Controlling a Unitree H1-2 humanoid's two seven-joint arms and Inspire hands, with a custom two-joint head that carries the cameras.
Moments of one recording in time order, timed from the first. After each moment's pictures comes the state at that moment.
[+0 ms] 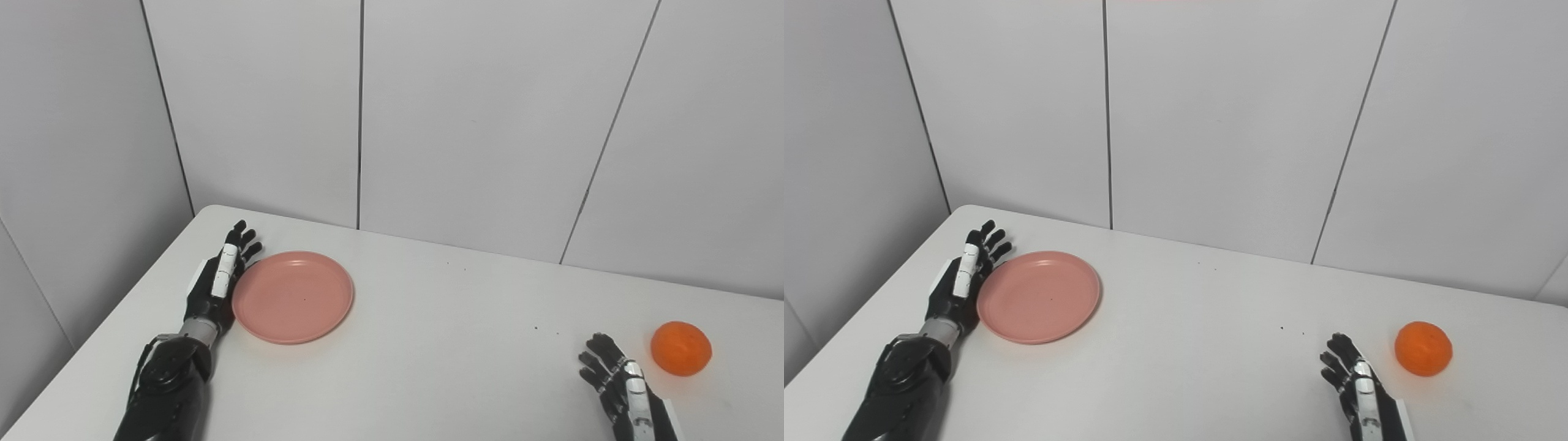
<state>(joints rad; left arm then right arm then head) -0.48 0.32 0.23 0.63 -0.29 -0.15 -0.20 -0.07 -0.05 -0.06 0.04 0.19 -0.05 0.11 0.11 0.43</state>
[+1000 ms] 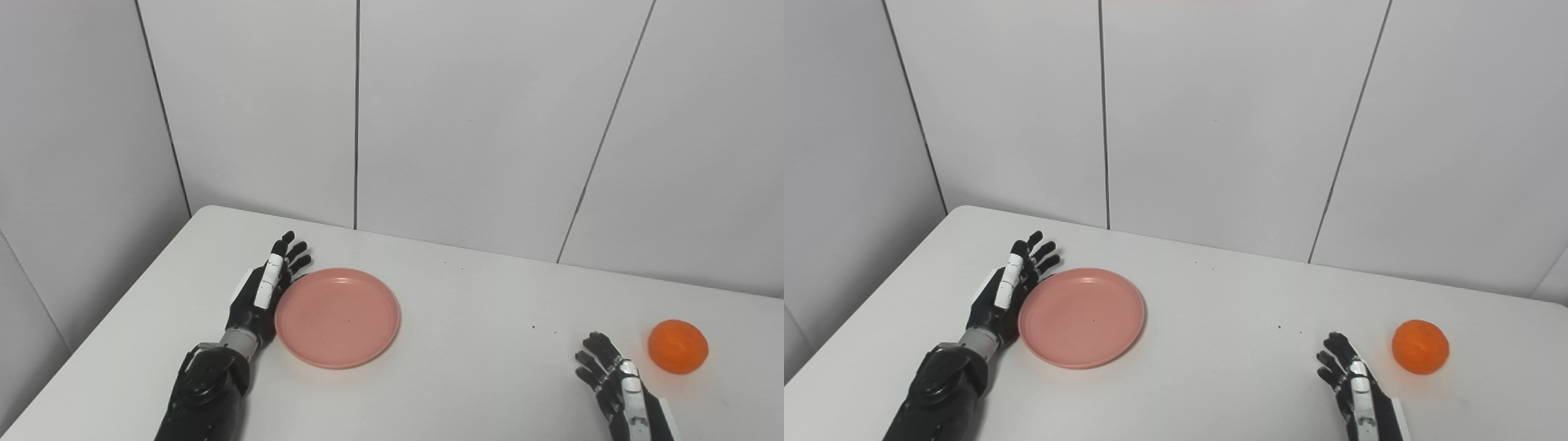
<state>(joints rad) -0.43 0.22 0.17 0.43 -0.28 -0.02 -0.18 -0.07 -0.04 -0.05 0.04 0.18 -0.05 0.11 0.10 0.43</state>
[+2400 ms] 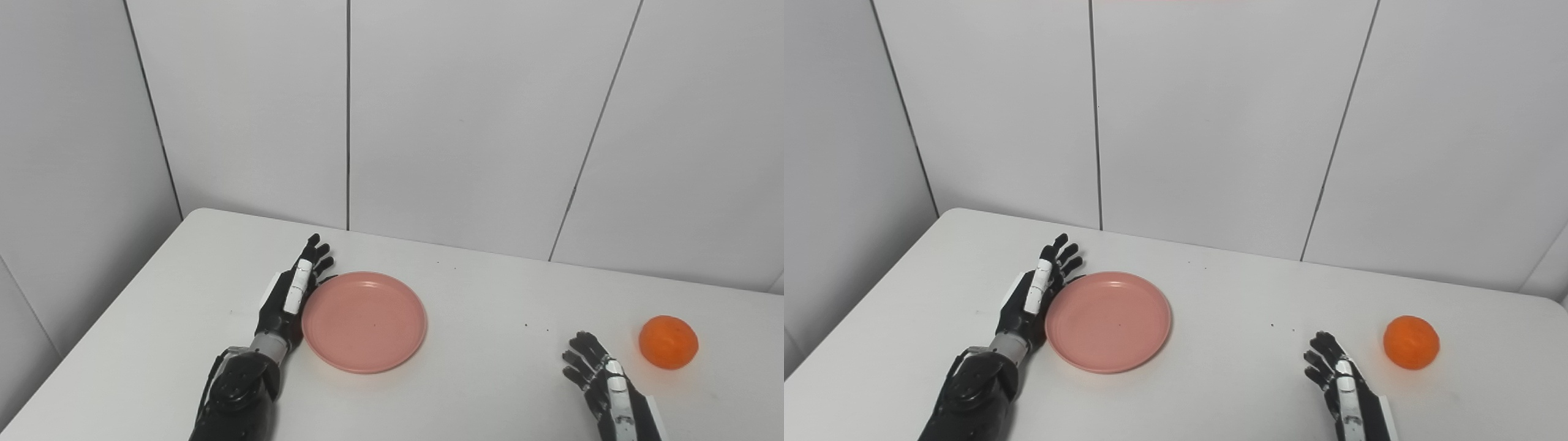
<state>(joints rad) -0.45 0.13 0.11 0.45 -0.21 -0.04 -0.14 -0.06 -0.02 -0.04 0.02 0.16 -0.05 0.10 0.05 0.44</state>
